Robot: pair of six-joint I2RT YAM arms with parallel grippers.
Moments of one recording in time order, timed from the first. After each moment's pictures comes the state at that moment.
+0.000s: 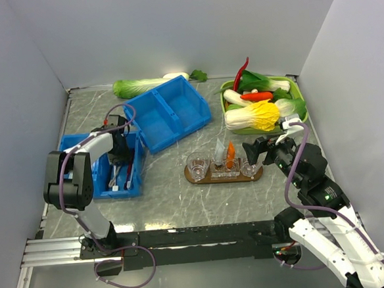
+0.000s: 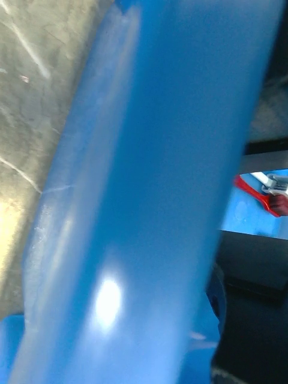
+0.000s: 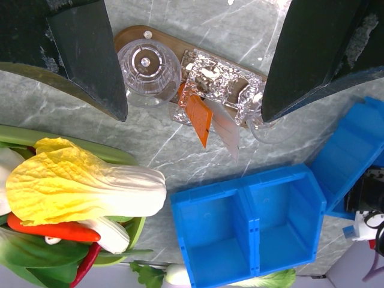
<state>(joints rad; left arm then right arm) -0.14 1.71 1.05 -0.58 -0.23 -0.38 0.46 0.51 0.78 -0.44 0.10 0.18</state>
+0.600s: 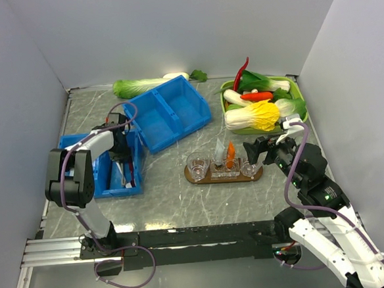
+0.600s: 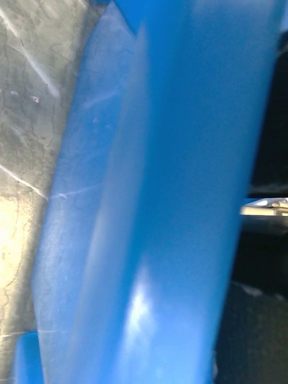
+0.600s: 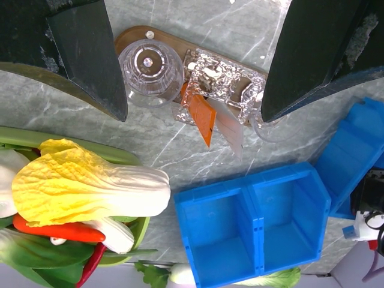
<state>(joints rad) -0.14 1.75 1.09 -0.58 -0.22 -0.33 0.46 0.51 0.78 -0.44 0.11 0.18</state>
